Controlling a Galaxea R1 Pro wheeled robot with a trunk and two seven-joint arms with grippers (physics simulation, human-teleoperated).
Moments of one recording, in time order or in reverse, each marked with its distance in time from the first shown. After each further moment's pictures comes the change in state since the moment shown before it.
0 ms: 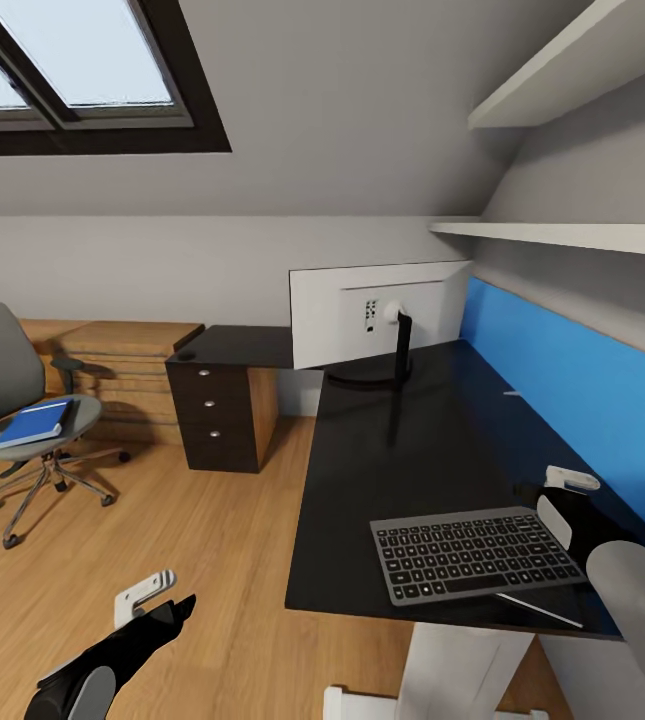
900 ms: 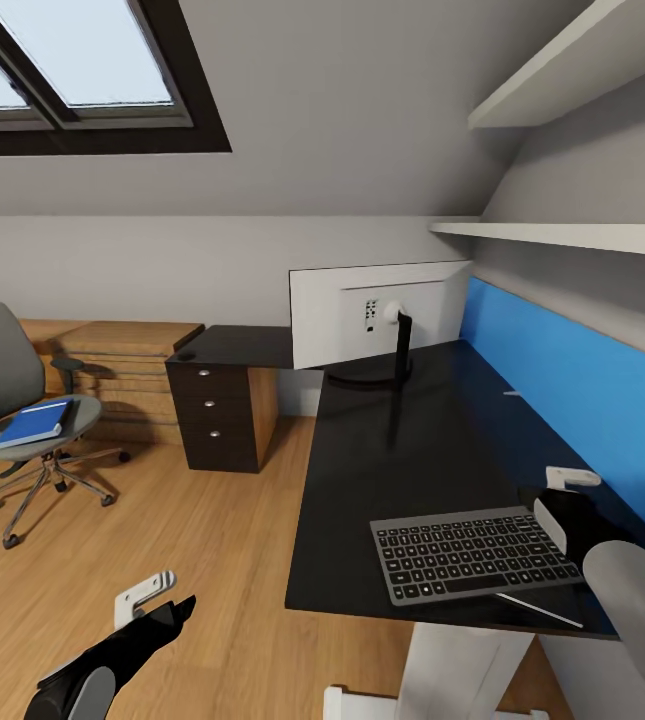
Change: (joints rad) left arm 0.000 0.002 0.000 0.005 -0.003 0.001 -0.004; right arm 0.000 0.009 0.001 0.001 0.160 0.034 -0.068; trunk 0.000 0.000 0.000
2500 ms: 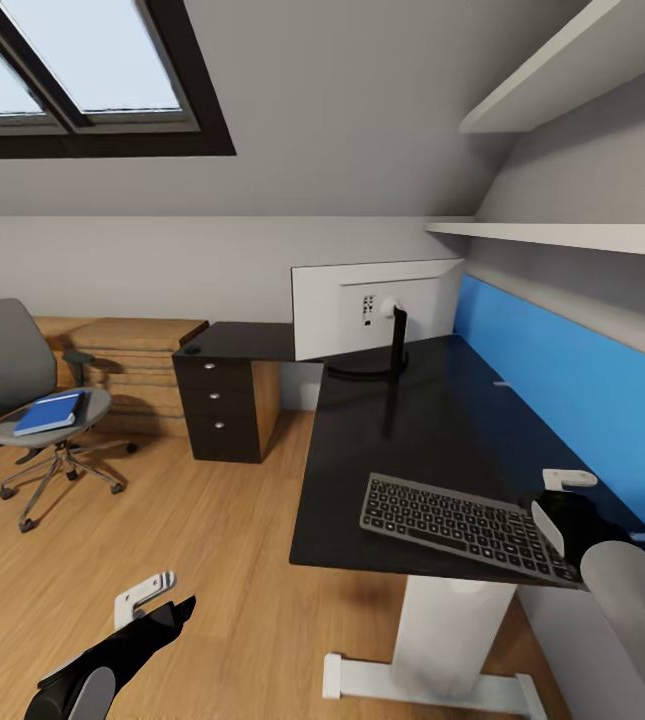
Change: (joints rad) left arm 0.000 0.000 0.000 0.002 0.000 0.001 0.000; right arm 0.000 0.006 0.003 0.006 0.063 0.040 -0.002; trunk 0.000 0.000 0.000
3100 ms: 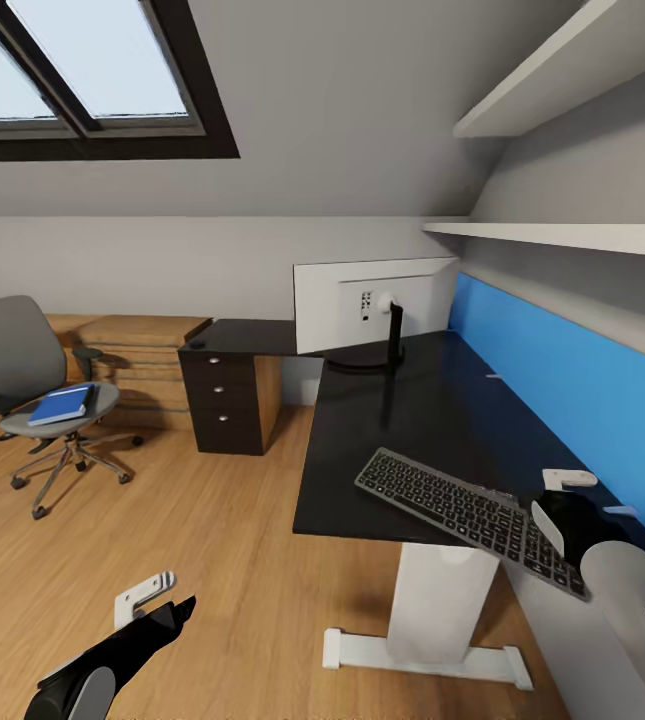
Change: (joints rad) left arm 0.000 0.000 0.000 0.000 0.000 0.000 0.000; right arm 0.000 0.000 0.000 -0.001 0.000 0.000 0.000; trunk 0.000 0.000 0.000
